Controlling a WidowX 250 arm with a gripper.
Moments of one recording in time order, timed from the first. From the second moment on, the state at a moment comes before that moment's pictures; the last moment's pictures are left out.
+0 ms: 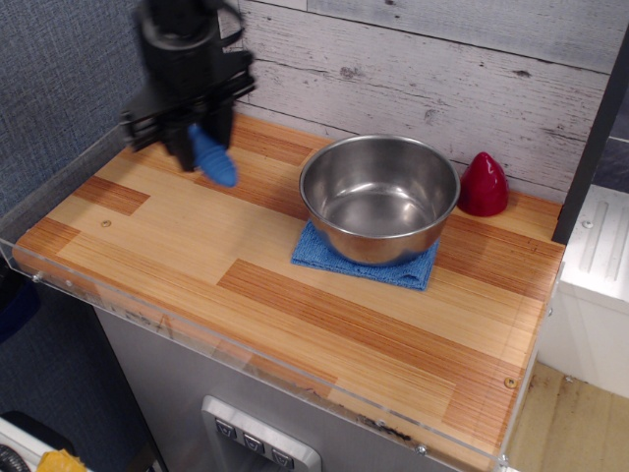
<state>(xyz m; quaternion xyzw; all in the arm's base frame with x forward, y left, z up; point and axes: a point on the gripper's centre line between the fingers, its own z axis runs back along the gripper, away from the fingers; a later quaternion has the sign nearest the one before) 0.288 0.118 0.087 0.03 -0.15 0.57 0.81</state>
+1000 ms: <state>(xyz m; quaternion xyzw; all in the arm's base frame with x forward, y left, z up) 0.231 0.158 0.049 0.07 -0.13 0.64 0.75</state>
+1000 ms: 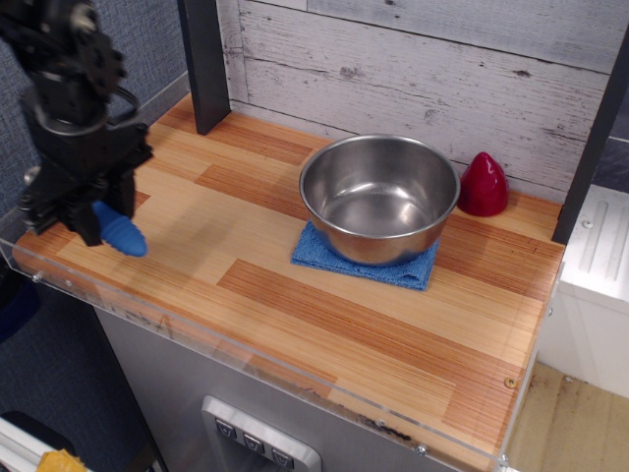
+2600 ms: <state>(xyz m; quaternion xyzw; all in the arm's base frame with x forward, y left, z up) 0.239 0.146 0.018 0.07 -0.07 0.64 0.76</state>
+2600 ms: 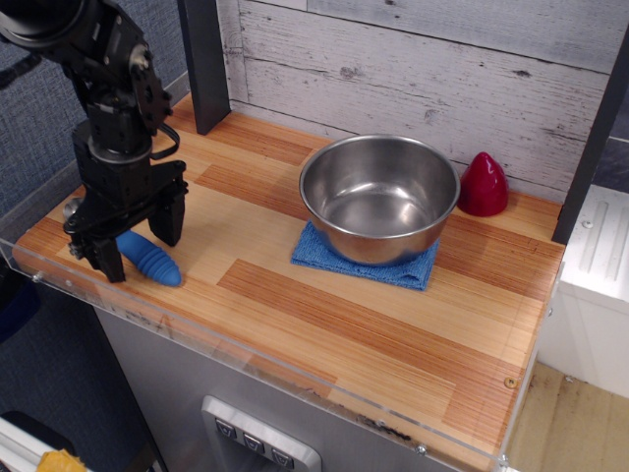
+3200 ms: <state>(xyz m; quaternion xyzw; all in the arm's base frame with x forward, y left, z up) 0.255 0.139 0.090 0.07 -0.13 0.61 0.78</state>
